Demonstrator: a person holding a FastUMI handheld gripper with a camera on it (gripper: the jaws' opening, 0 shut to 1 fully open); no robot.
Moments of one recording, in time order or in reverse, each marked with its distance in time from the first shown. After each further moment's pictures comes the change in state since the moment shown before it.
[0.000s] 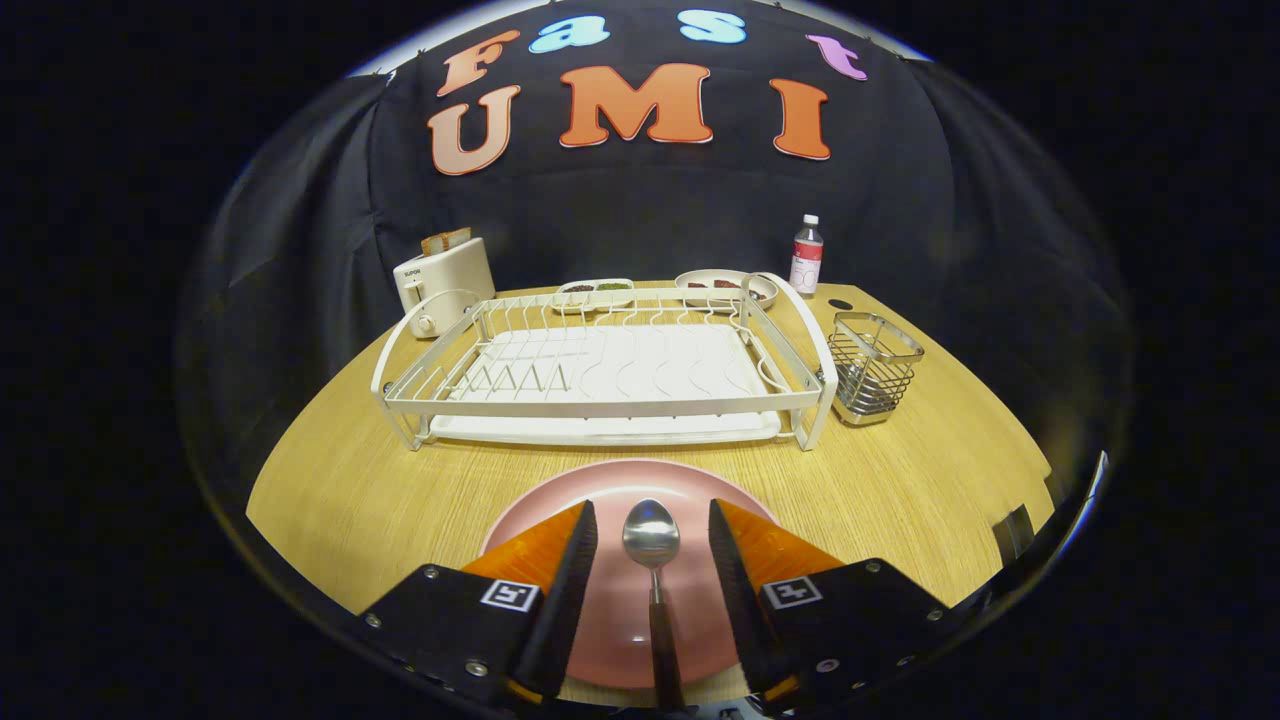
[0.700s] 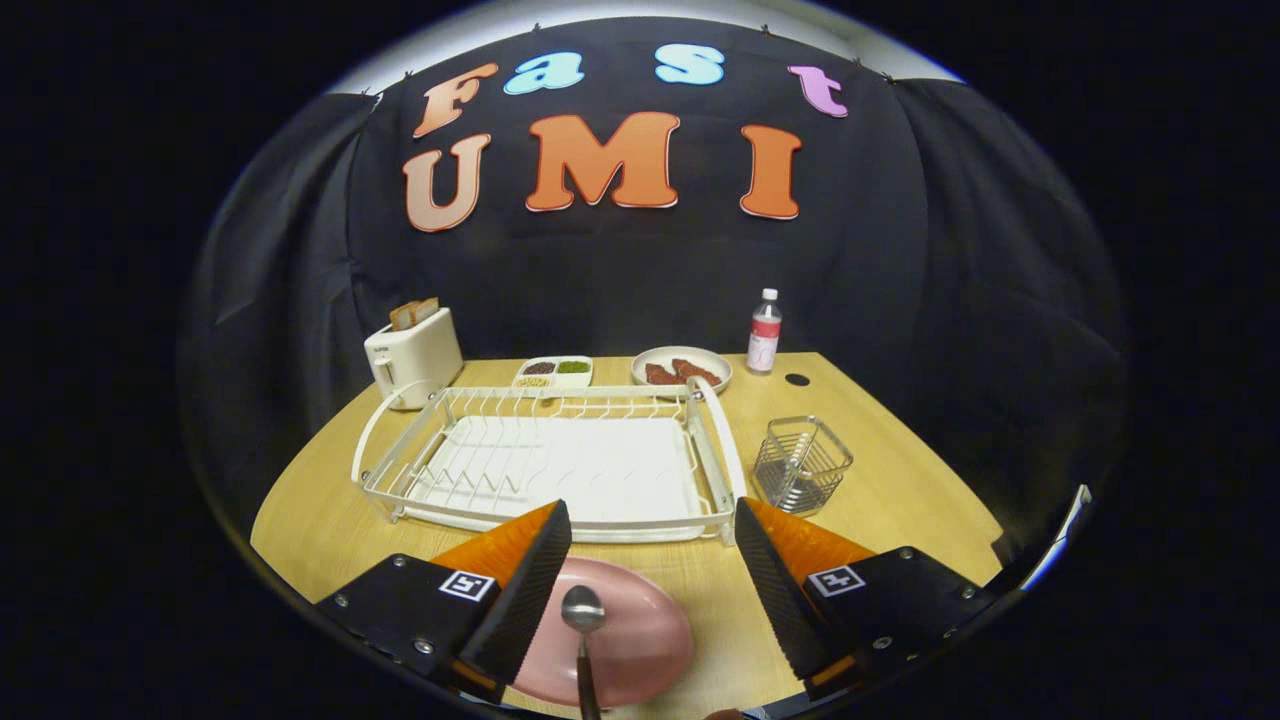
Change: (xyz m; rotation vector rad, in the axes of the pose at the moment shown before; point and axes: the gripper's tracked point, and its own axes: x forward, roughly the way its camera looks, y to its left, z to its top) arm -0.022 -0.070 0.115 0.005 -0.163 -0.077
